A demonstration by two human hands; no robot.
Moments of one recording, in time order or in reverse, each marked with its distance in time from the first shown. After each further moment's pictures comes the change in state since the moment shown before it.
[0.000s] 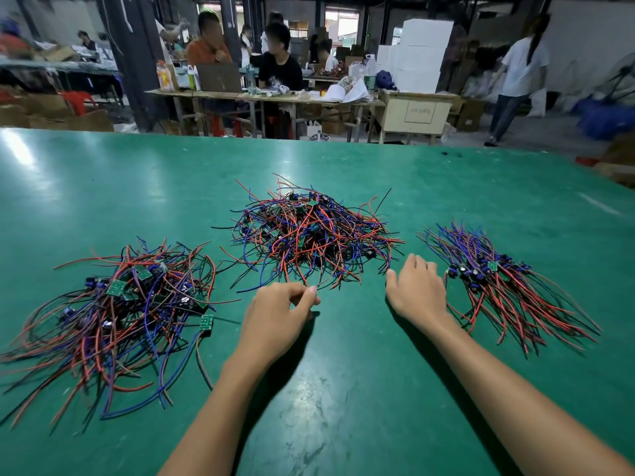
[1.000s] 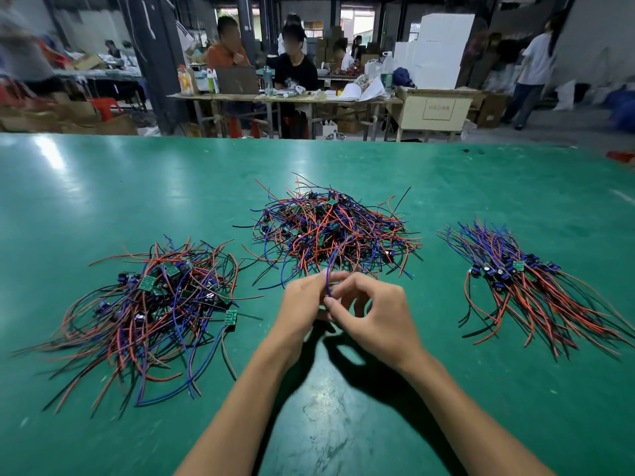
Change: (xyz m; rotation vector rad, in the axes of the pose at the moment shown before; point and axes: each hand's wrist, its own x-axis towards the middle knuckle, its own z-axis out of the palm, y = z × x) left_hand -0.002 0.028 -0.002 -0.790 -0.126 -0.319; right_hand -0.087 -0.072 -0.010 0.873 0.084 -0.523
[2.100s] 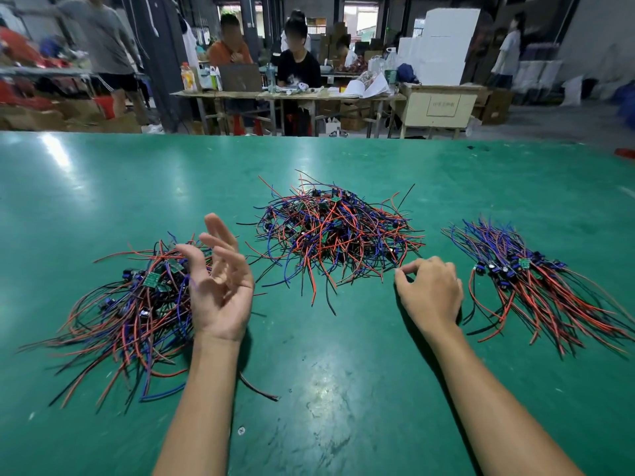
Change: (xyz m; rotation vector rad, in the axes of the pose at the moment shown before) left_hand 0.000 0.019 -0.093 -1.681 -0.360 0.159; right_hand 0.034 0.061 -0.033 -0.705 0.209 0.482
